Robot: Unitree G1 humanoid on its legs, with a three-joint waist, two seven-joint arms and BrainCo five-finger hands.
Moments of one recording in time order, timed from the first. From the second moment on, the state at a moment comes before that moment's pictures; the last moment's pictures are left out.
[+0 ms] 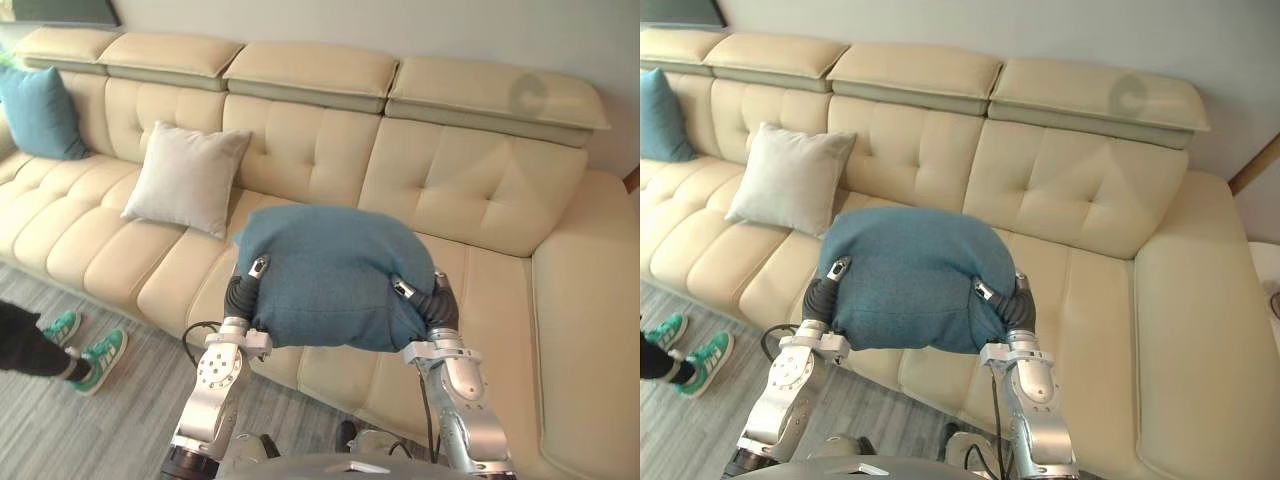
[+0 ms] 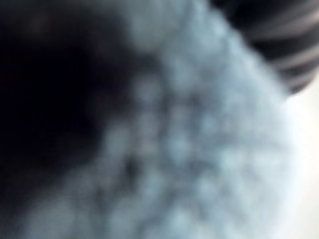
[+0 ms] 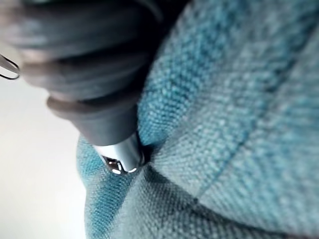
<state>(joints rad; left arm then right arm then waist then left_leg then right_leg) 0.11 0.04 -0.25 -0.12 -0.21 -0.10 0.13 0.22 -0.09 0.04 -0.28 0.20 -0.08 -0.08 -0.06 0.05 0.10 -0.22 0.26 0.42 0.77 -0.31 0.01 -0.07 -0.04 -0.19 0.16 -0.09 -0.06</state>
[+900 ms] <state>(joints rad) 0.16 0.06 -0.20 -0.14 -0.23 -0.09 0.12 0.15 -0.07 0.10 -0.04 0.15 -0.08 -0.05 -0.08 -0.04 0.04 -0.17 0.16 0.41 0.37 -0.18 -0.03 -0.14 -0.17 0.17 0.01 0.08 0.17</state>
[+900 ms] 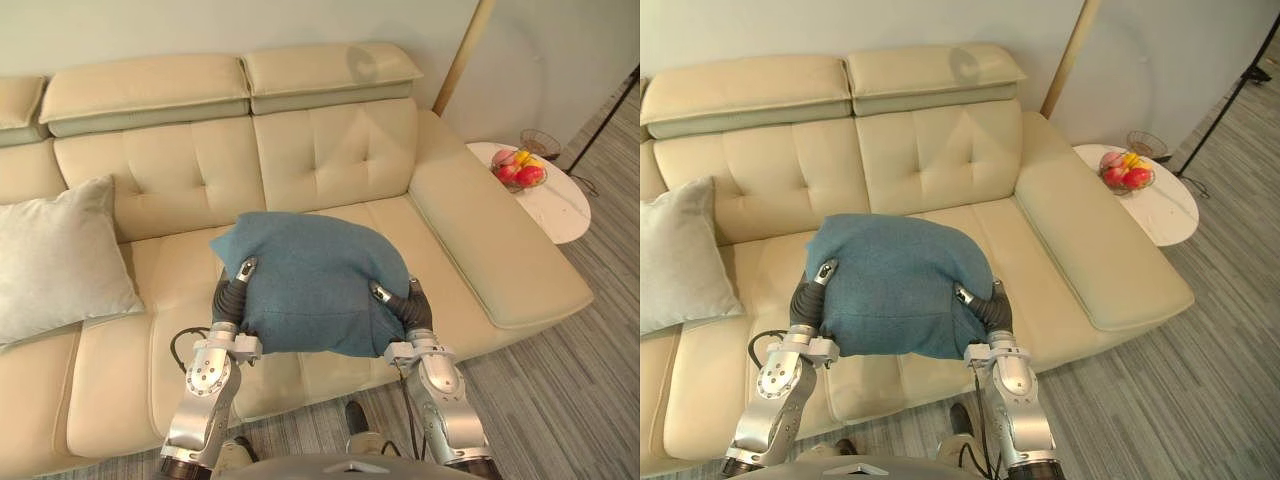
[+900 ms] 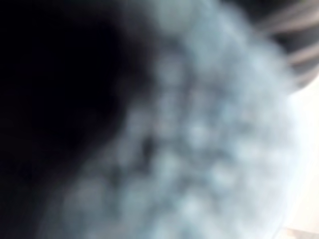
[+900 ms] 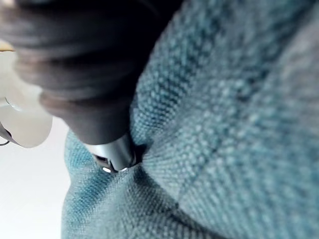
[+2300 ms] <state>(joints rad) -1.57 0.25 -0.06 0.63 -0.15 -0.09 0.56 -1.61 -0.24 -0.18 0.52 -0.04 0.00 -0.77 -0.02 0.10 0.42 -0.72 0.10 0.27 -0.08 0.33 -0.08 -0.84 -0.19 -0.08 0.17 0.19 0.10</state>
